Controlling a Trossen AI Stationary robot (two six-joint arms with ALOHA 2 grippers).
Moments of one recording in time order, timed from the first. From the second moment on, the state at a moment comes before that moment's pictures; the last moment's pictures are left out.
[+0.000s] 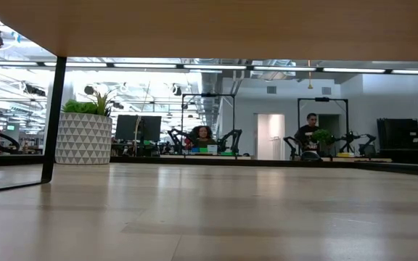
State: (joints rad) left arm -0.63 0.18 0.80 -0.75 -0.94 -0.61; right arm -0.24 0.01 0.44 -0.11 -0.10 0.49
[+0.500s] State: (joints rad) left arm -0.63 0.00 0.48 -0.69 -0.98 -0.69; right arm -0.24 0.01 0.01 0.38 -0.08 0.60
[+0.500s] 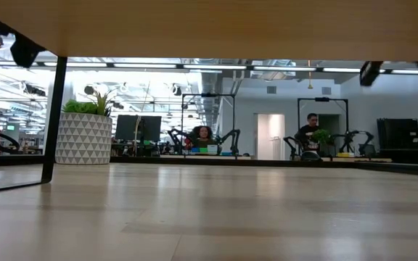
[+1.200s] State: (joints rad) left arm -0.63 0.01 0.15 -0.45 -0.89 -0.77; right arm -0.16 0.02 0.01 0.15 -0.08 0.44
